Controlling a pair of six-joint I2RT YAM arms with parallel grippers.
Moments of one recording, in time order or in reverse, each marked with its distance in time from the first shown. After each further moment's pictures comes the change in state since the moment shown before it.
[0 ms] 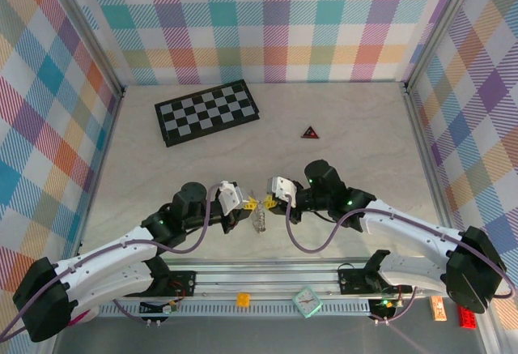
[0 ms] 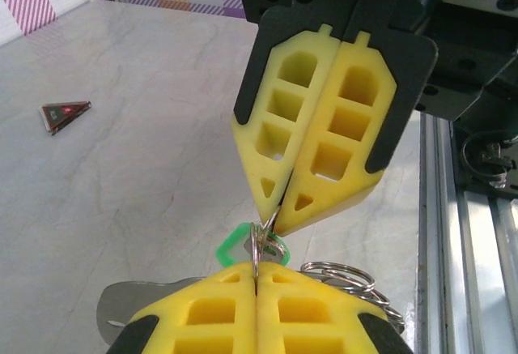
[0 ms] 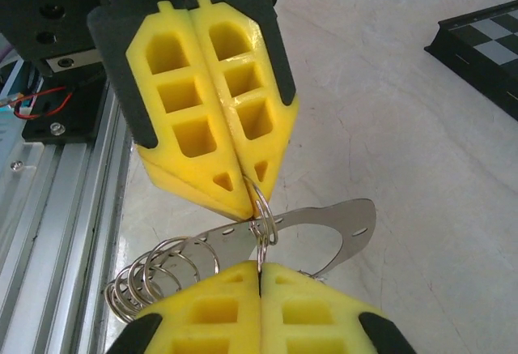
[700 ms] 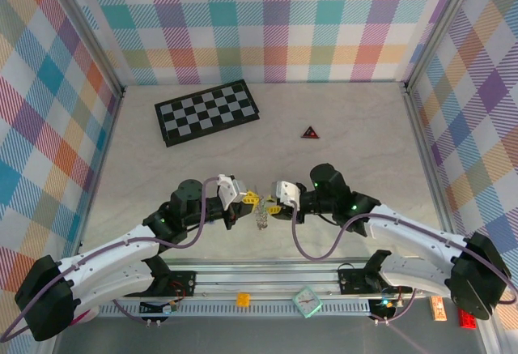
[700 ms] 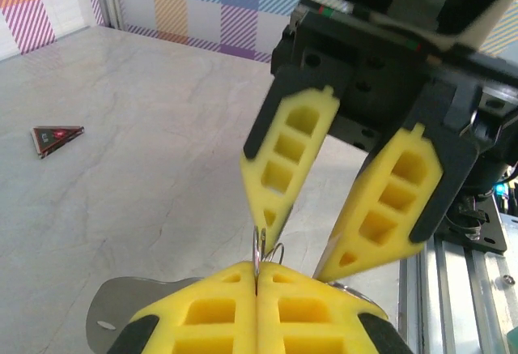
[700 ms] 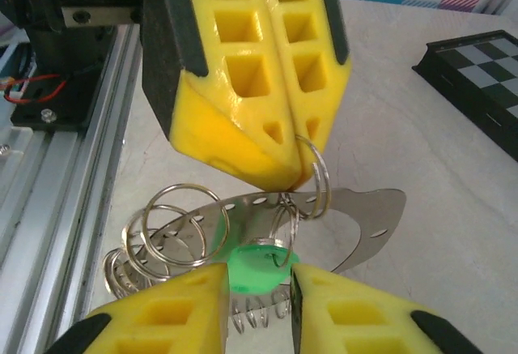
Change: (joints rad) left arm 0.020 0.021 -0.004 0.112 0.055 -0.101; right arm -0.014 -0.066 -0.059 0.048 -0.009 -0.039
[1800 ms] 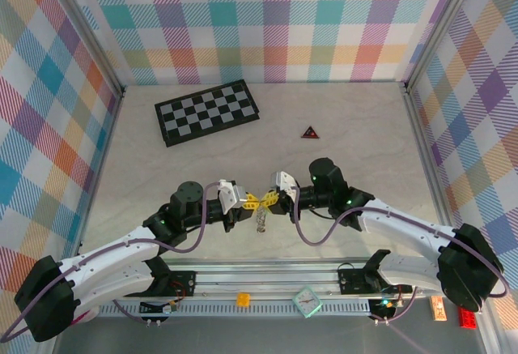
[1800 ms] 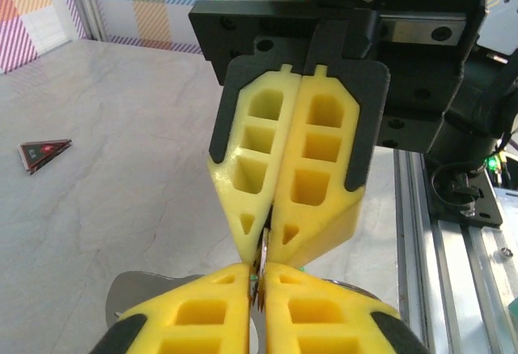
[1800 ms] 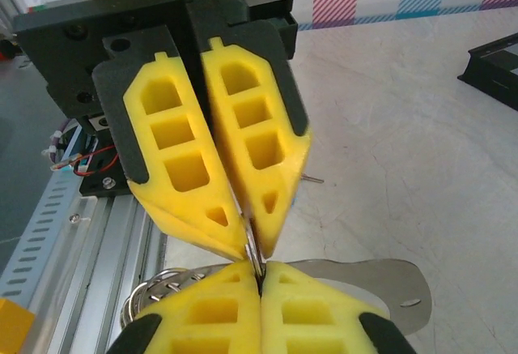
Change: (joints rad) left arm 0.000 -0.005 -0.026 0.021 0.034 0.076; right arm -0.031 0.095 0.022 0.112 -0.167 0.198
